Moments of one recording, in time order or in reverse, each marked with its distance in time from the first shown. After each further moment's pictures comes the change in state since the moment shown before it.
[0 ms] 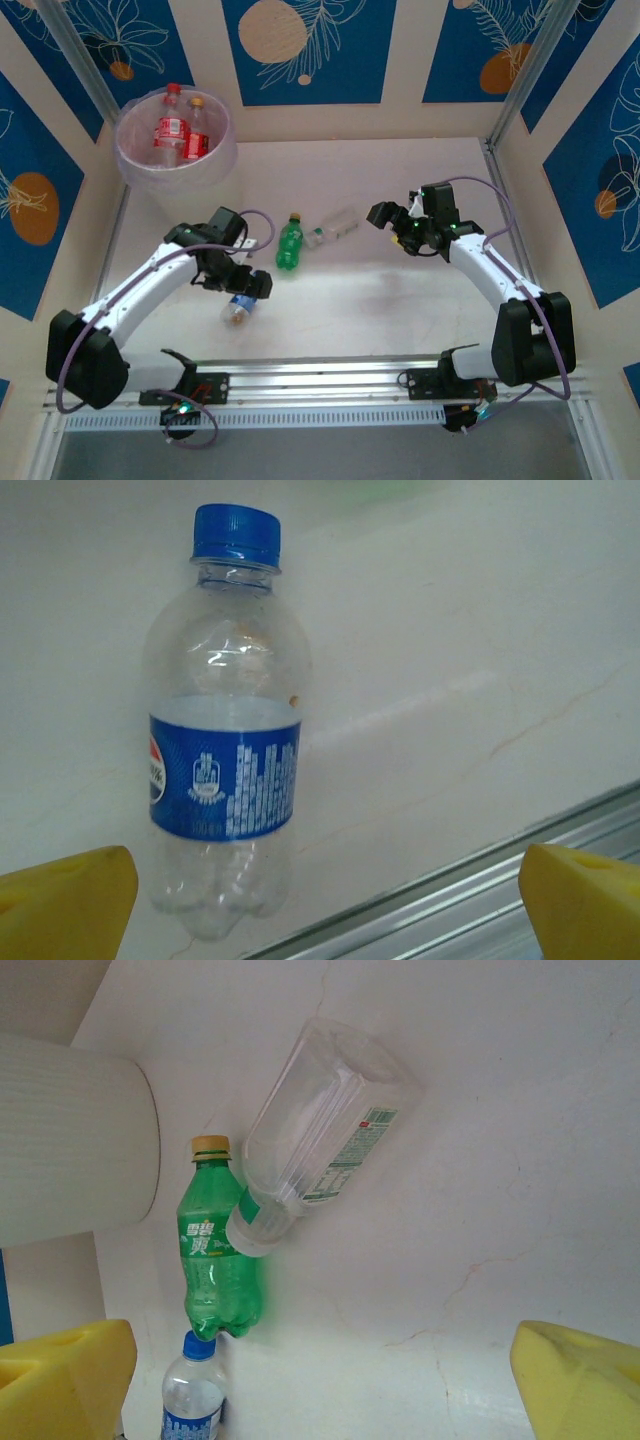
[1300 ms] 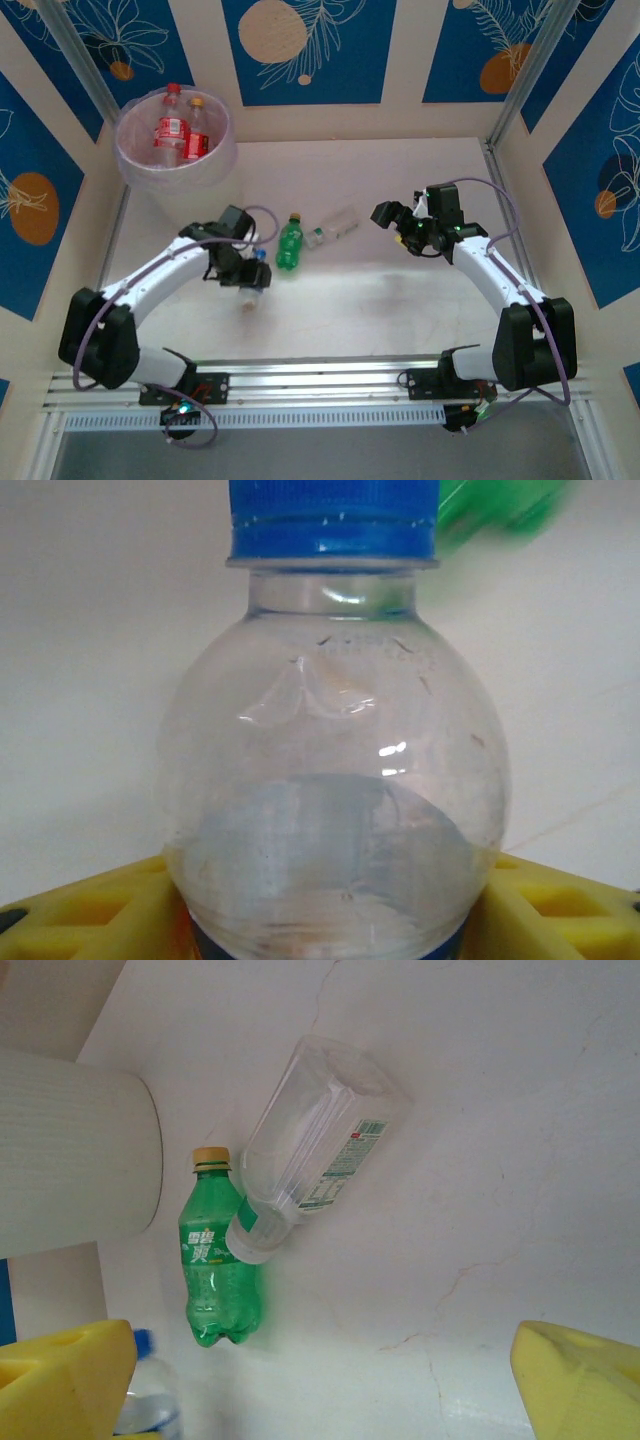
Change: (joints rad) left arm 0.014 0.074 0.031 0.150 -0.016 -0.108; right arm -0.027 -0.026 -0.015 0.003 -0.001 -0.001
